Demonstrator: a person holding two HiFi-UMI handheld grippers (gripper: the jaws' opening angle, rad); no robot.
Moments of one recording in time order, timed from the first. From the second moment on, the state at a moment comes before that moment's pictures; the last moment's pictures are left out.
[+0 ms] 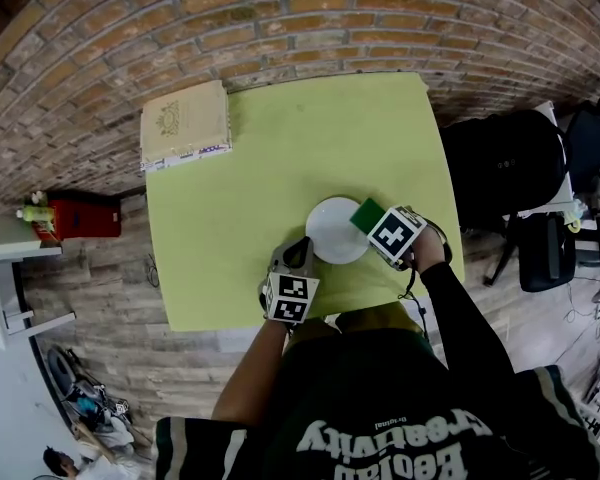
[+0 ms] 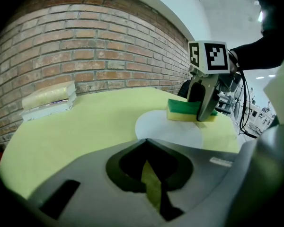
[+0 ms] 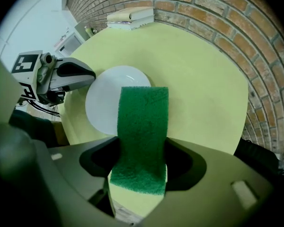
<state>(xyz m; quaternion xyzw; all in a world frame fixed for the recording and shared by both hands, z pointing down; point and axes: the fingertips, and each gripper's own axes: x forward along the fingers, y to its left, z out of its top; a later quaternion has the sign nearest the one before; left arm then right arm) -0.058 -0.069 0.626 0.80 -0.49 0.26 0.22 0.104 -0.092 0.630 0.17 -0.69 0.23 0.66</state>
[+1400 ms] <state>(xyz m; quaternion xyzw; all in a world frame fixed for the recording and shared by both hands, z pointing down) -0.062 -0.052 0.629 0.80 -0.48 0.27 0.23 0.013 -0.037 0.628 0.10 -0.72 0.21 0.65</state>
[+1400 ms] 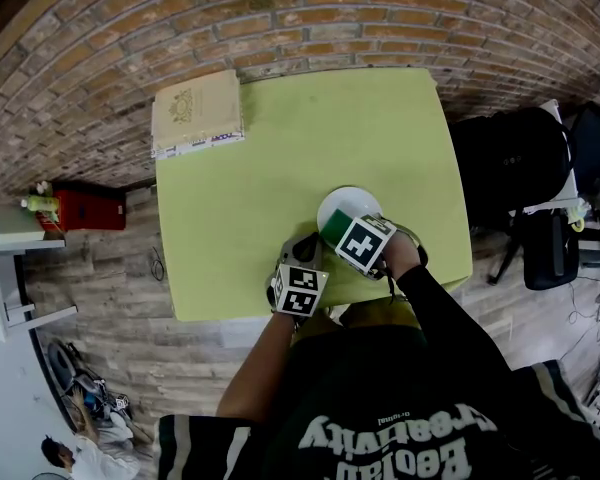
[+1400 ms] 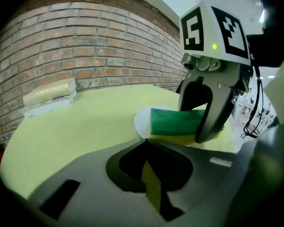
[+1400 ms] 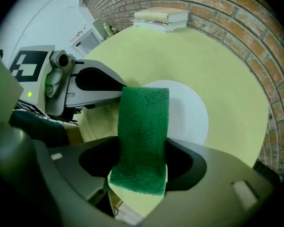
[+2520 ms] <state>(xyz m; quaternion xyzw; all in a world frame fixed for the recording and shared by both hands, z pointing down) -0.057 -0.049 0.630 0.81 -0.46 0.28 0.23 0.111 -0.051 0.622 0.21 -0.68 0.26 0.65</state>
